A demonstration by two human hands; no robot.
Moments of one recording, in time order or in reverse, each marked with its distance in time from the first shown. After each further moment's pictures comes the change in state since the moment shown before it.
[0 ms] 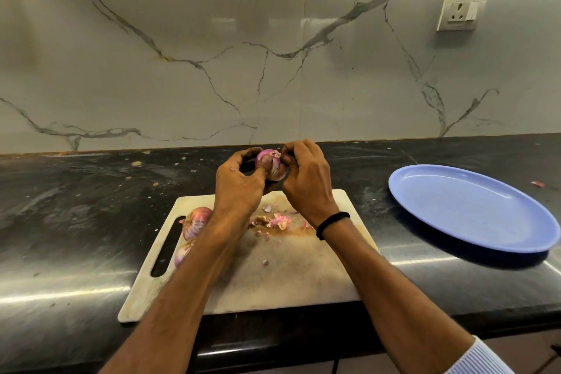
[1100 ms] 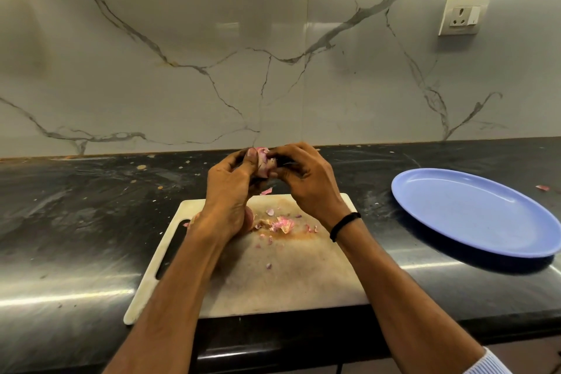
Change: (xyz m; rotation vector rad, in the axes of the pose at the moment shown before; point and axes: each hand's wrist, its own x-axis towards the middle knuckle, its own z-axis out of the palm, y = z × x) left_hand -0.001 0.019 -0.014 -0.306 -0.025 -0.150; right_hand 0.005 0.004 -0.012 0.180 -0.195 -0.089
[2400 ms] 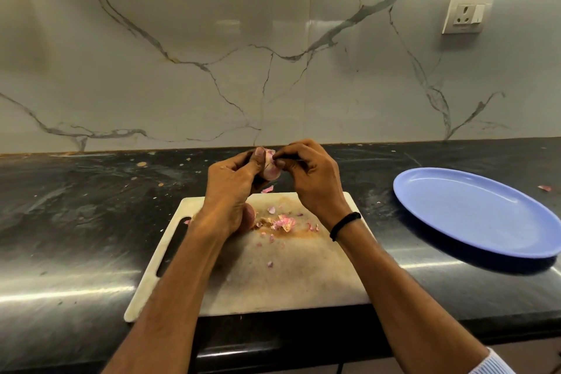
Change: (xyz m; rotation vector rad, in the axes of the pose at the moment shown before) left_hand 0.000 0.001 -0.001 0.073 -0.001 -0.016; right_hand 0.001 -0.001 0.002 0.008 0.121 0.043
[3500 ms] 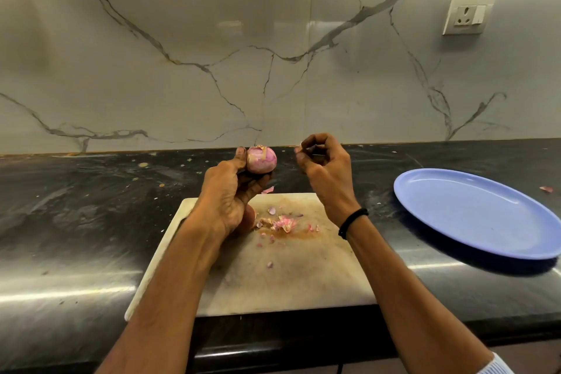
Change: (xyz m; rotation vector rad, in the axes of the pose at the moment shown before) left_hand 0.005 0.006 -0.004 -0.306 0.067 -0.244; right_hand 0.004 -0.009 -0.017 0.294 0.105 0.454
